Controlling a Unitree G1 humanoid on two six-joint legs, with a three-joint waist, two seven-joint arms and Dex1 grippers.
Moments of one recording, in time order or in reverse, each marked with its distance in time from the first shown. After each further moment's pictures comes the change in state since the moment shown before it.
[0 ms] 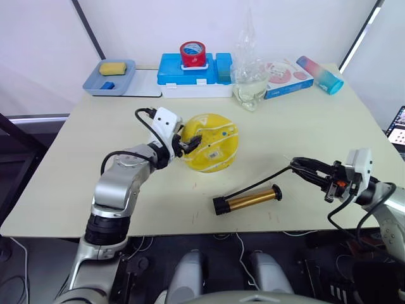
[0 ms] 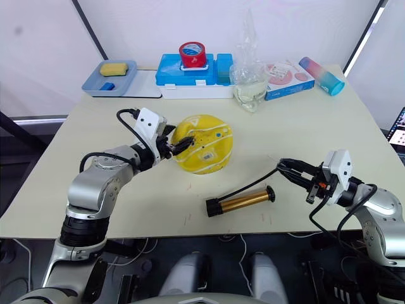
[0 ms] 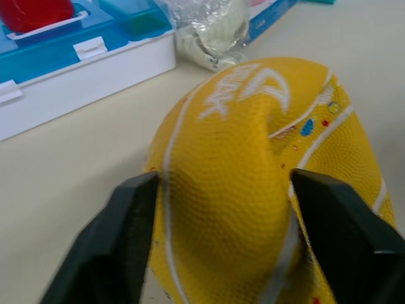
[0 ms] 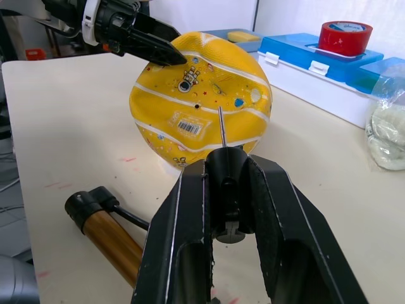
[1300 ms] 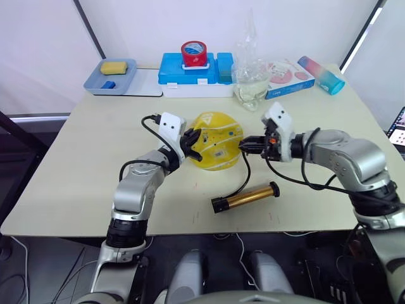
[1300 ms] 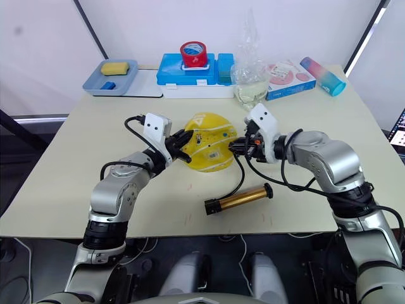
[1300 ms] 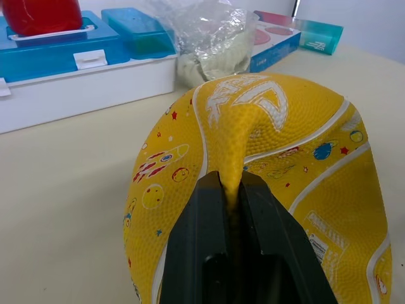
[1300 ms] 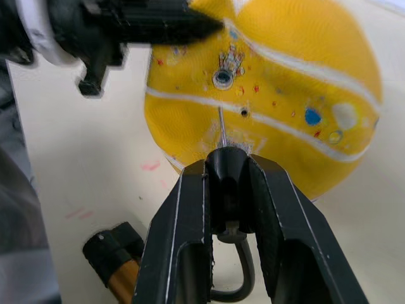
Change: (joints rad) left arm 0.037 -0.138 0.020 0.090 0.001 -0.161 0.040; right arm -0.720 0.065 0.440 0.072 -0.024 0.898 -0.312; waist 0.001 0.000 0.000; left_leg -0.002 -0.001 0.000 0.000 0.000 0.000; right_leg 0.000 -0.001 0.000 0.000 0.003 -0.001
